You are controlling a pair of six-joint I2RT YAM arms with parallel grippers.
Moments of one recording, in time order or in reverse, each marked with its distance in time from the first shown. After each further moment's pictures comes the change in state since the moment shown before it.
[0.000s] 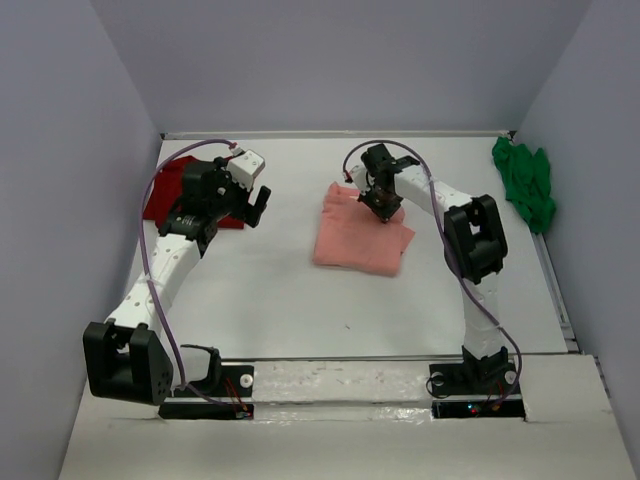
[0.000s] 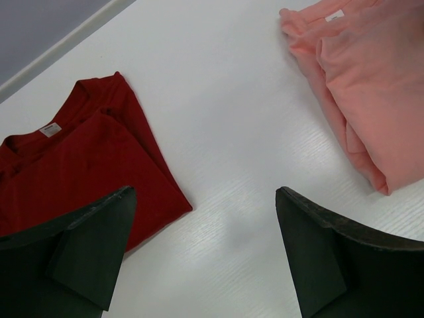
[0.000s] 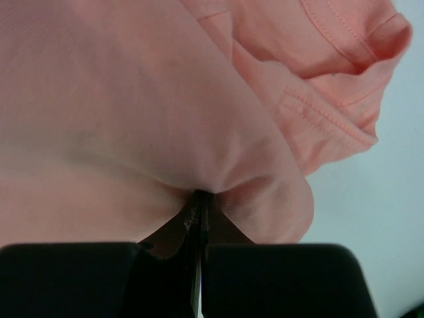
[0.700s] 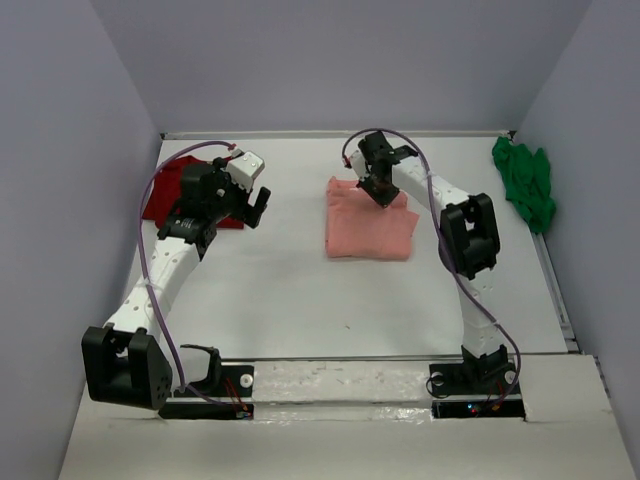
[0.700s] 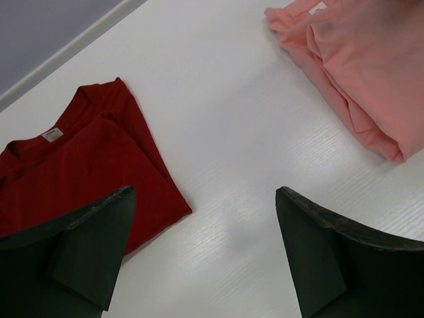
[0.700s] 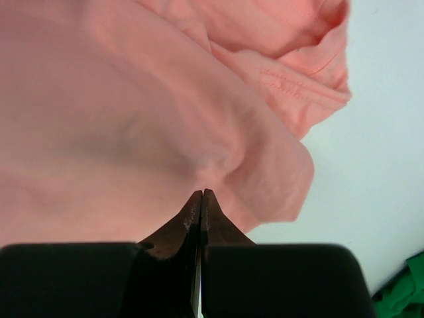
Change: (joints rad) left arm 0.000 -0.023 -0.021 0.019 0.008 0.003; right arm -0.003 0.116 0.150 0.010 0.162 0.016
